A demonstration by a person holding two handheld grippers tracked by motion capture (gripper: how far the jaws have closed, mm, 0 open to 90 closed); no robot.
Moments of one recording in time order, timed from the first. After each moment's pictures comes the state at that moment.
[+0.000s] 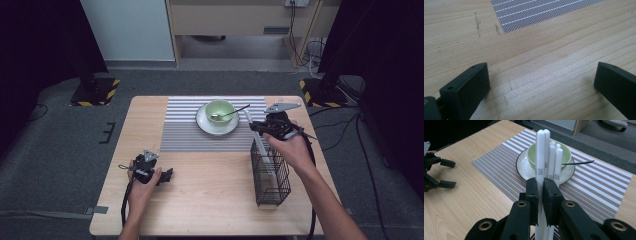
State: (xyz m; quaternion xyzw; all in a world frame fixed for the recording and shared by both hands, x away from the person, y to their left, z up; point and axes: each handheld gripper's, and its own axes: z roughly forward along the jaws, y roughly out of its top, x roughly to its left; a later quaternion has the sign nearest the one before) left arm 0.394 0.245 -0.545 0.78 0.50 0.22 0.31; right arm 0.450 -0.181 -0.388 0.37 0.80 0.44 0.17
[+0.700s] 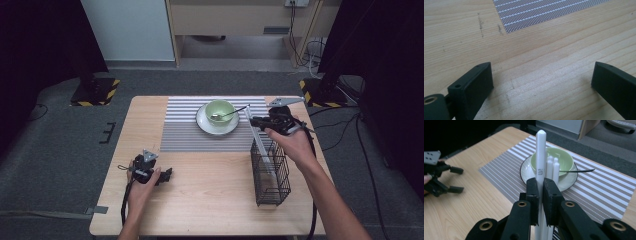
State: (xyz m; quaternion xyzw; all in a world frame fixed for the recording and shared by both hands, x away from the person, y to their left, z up) left arm 0.392 0.247 -0.544 0.77 0.51 0.22 0.32; right arm 0.459 -0.187 -0.375 0.36 0.80 0.46 0.15
